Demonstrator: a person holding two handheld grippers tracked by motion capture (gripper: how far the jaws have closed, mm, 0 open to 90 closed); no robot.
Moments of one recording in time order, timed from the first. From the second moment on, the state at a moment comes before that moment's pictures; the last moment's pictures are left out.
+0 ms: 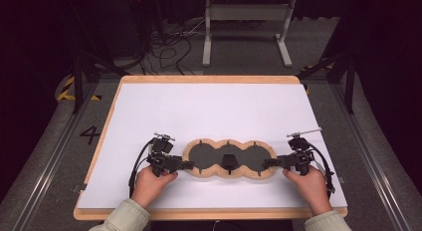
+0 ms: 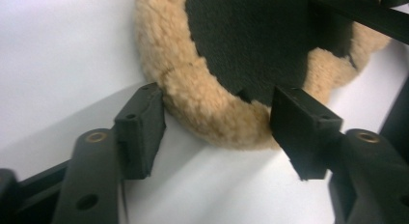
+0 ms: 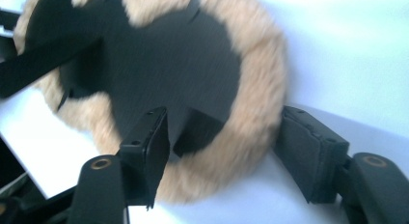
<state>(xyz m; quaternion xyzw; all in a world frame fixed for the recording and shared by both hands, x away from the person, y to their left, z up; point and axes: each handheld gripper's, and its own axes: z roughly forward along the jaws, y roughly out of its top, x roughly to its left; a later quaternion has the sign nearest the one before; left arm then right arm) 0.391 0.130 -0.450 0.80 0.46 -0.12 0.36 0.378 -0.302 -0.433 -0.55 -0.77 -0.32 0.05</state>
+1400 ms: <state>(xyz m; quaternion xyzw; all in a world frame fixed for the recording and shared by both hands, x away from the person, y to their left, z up) 0.373 0.132 -0.418 0.78 0.45 0.05 0.42 0.341 -0.278 -0.382 -0.47 -0.76 -0.40 -0.19</state>
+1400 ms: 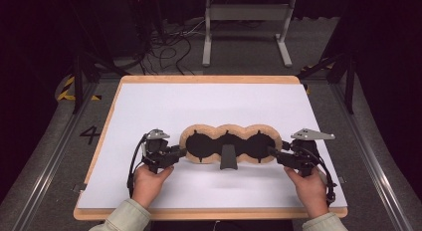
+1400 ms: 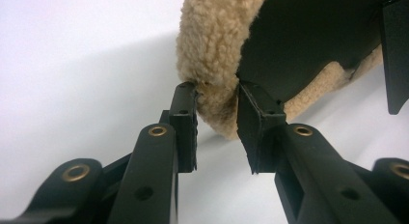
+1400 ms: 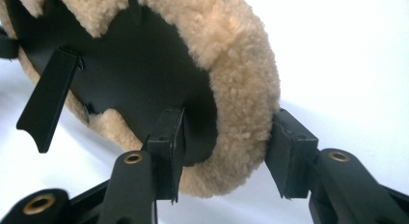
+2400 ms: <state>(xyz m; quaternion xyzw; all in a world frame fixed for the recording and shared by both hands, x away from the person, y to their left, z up) 0.372 0.125 -0.424 0.80 0.44 0.11 0.39 0.340 -0.258 -0.406 -0.43 -0.81 -0.29 -0.26</state>
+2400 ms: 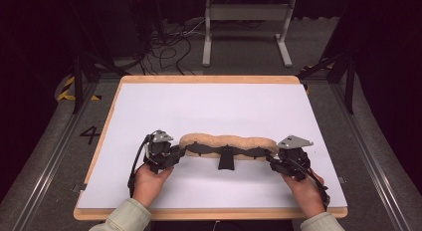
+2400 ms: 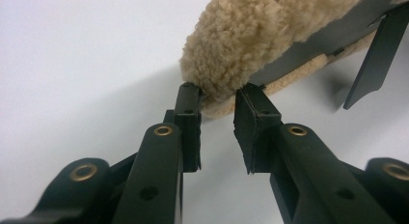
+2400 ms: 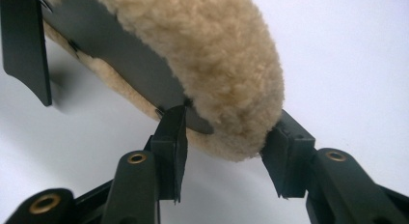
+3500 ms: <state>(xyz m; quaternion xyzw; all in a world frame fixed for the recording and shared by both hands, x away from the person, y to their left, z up) 0.346 0.156 -0.409 0.81 0.39 0.05 0.44 0.323 -0.277 -0.400 -0.41 -0.82 -0.33 -0.24</state>
